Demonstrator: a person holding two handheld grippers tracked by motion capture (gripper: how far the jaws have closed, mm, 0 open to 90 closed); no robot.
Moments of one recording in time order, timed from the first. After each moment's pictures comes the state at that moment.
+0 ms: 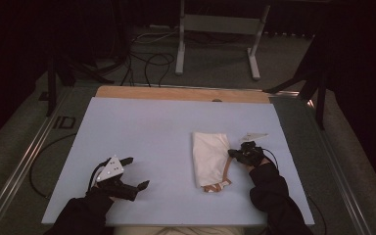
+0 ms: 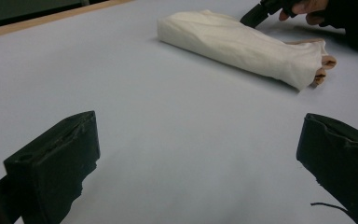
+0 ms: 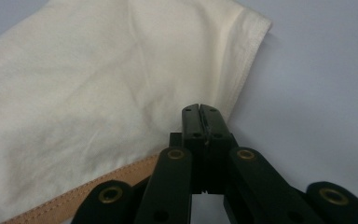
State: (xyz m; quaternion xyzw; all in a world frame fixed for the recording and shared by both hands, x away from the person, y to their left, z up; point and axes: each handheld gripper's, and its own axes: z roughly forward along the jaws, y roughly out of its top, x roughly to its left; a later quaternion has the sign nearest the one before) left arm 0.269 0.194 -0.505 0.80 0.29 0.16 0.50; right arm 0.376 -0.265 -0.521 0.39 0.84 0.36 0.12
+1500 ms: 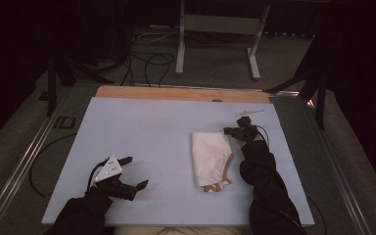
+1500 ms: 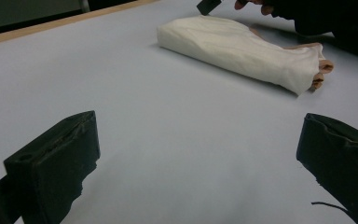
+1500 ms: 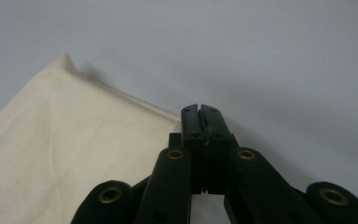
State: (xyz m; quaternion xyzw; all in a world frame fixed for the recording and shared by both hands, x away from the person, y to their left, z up) left arm 0.269 0.197 -0.505 0.79 0.28 0.16 0.51; right arm 0.457 -0.257 -0.510 0.44 0.80 0.39 0.11
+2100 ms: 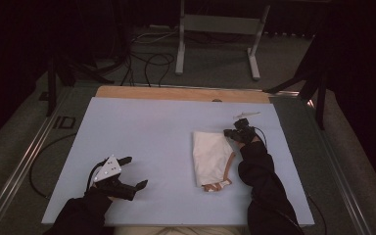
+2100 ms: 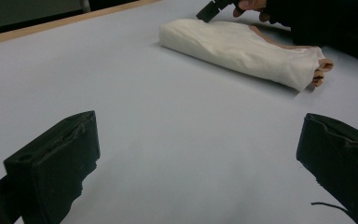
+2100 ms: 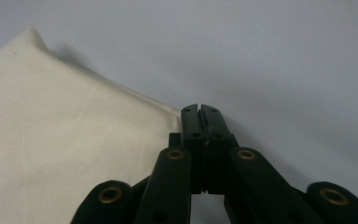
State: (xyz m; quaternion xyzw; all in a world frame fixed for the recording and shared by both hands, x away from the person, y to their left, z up) left arm 0.269 0.199 -0.505 0.79 0.29 0.16 0.51; right arm 0.459 -0.254 -0.523 0.44 0.81 0.36 0.13
